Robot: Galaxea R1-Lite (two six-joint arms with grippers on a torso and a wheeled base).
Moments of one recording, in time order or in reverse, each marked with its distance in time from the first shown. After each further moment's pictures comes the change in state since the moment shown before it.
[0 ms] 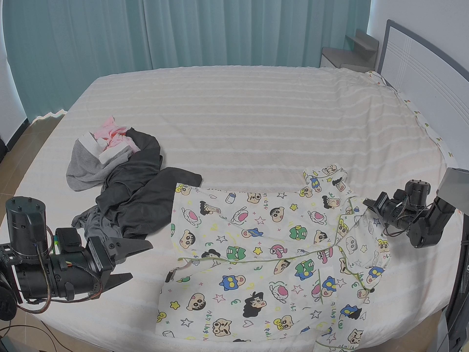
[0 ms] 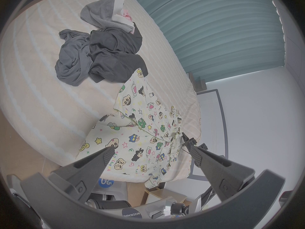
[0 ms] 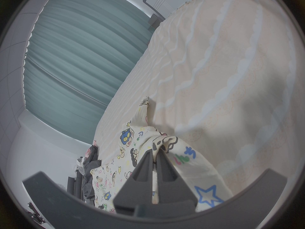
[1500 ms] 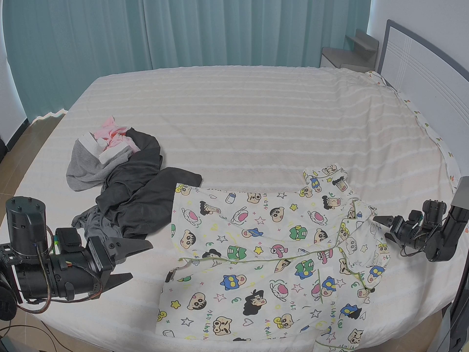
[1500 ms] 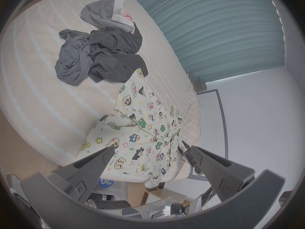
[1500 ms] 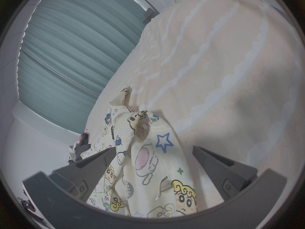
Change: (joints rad) left arm 0.000 0.000 0.000 0.000 0.000 -0.002; right arm -0.156 -0.025 0.219 -0.013 0.125 -0.197
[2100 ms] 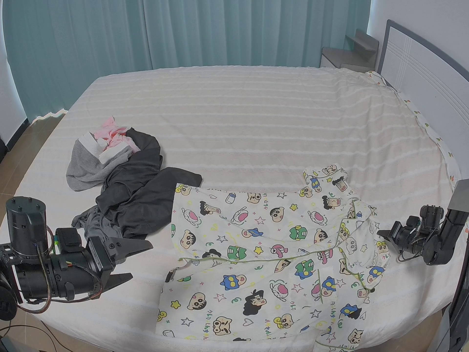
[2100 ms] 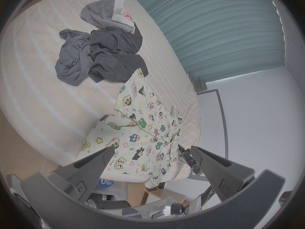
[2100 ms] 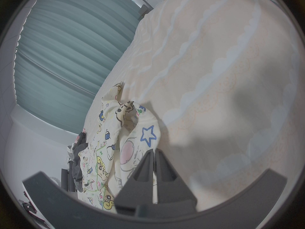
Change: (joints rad) left arm 0.001 0.001 0.000 0.000 0.000 0.000; right arm -0.002 0.048 0.005 -0.012 -0.001 0.007
